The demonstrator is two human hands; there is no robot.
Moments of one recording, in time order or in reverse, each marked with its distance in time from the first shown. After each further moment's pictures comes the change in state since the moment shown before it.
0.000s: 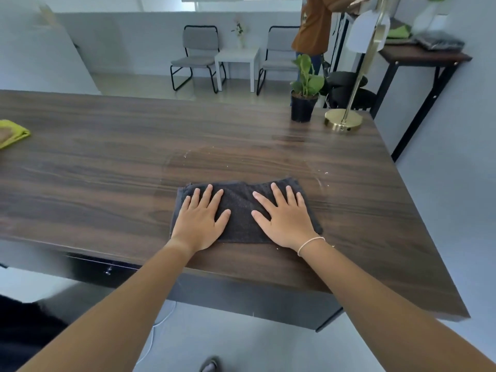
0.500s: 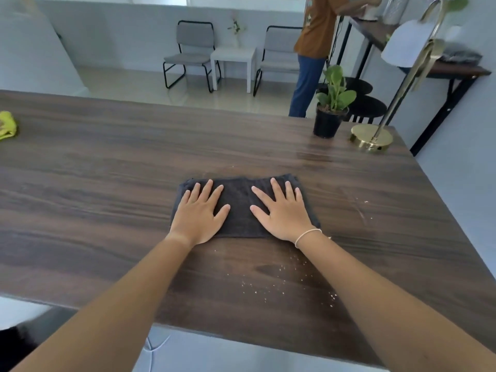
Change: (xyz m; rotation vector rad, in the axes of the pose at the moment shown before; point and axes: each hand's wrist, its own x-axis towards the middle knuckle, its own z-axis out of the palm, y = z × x) left_hand 0.109 -0.091 -0.007 -0.036 -0.010 0.031; right_hand 0.129 -0.053 0.004 -0.042 -0.030 0.059
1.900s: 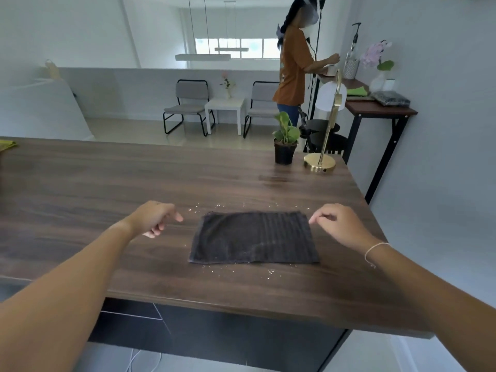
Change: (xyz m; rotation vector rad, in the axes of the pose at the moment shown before) left_hand -0.093 0.031 -0.106 -0.798 -0.204 -0.333; right_hand -0.174 0.157 -0.098 0.570 0.270 -0.010
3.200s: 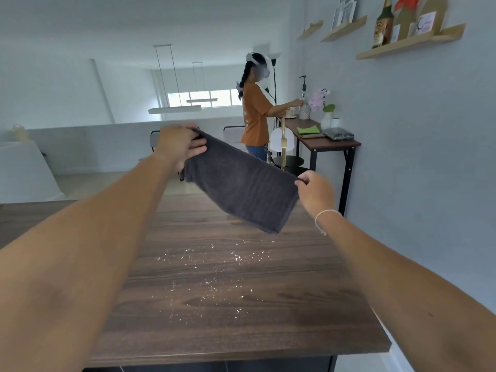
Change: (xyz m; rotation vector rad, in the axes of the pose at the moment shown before) left_hand -0.041 0.259 0.021 -0.744 0.208 0.528; right_hand 0.056 -0.035 -0.085 -0.010 0.589 0.183
